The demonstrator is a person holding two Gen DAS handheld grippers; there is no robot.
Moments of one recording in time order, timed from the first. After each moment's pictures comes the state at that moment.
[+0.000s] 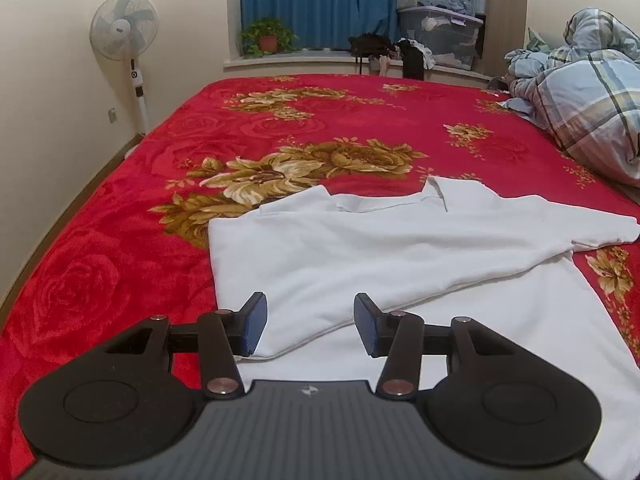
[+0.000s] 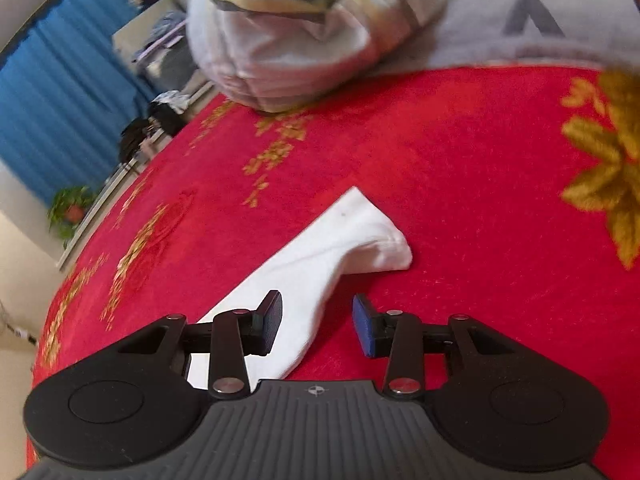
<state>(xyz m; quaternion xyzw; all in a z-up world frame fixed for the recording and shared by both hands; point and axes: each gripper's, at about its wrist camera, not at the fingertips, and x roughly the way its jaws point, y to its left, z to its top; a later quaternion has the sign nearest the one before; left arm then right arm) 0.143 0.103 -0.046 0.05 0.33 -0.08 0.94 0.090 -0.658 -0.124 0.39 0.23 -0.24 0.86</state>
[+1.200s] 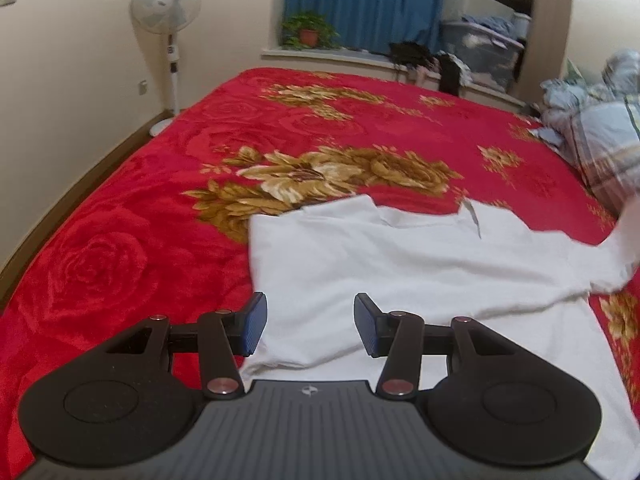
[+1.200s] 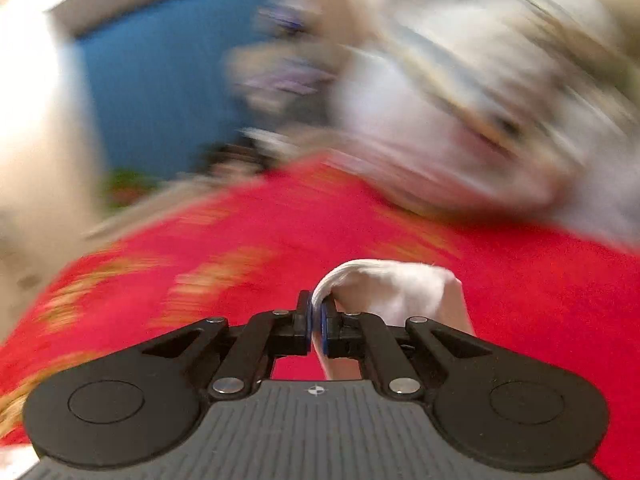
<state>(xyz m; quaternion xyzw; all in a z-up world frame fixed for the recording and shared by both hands) 0.160 0.142 -0.037 -0.02 0.34 -0.03 0.94 0.172 -0.484 -0.014 0.16 0.13 -0.15 0.97</state>
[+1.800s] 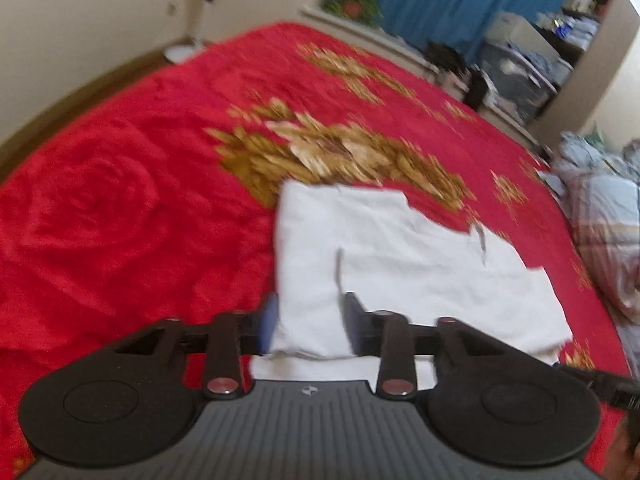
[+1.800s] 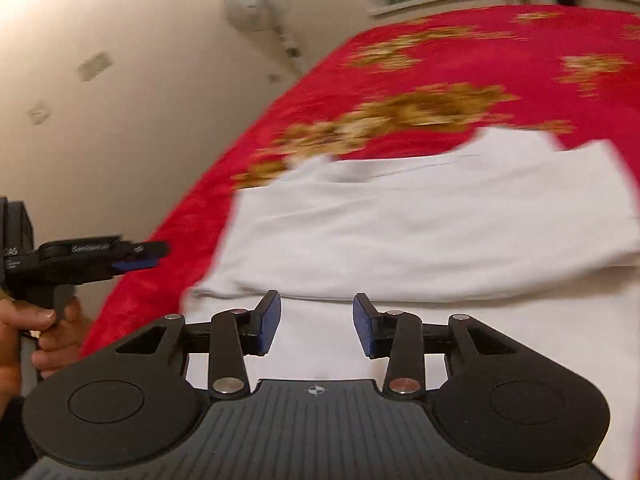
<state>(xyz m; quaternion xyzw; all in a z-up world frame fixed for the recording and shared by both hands) 0.188 0.203 -0.054 -0.16 0.40 -0.05 0.90 0.140 -0.168 -0.043 0.13 0.39 0.21 0.89</state>
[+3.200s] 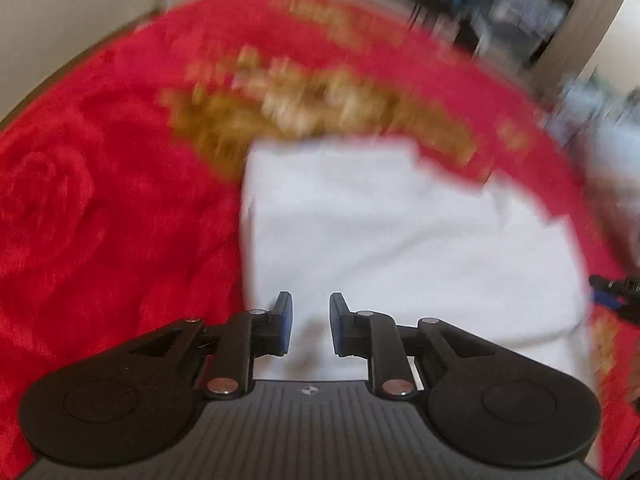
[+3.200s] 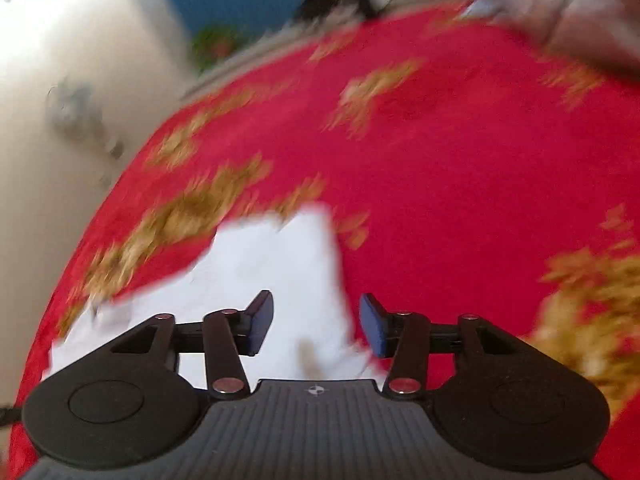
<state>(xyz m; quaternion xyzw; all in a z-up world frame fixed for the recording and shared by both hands) 0.252 0.172 -0.110 -0.09 0.48 -0.06 0.87 0.200 -0.319 -0.090 0.22 0.37 -0.02 0.90</state>
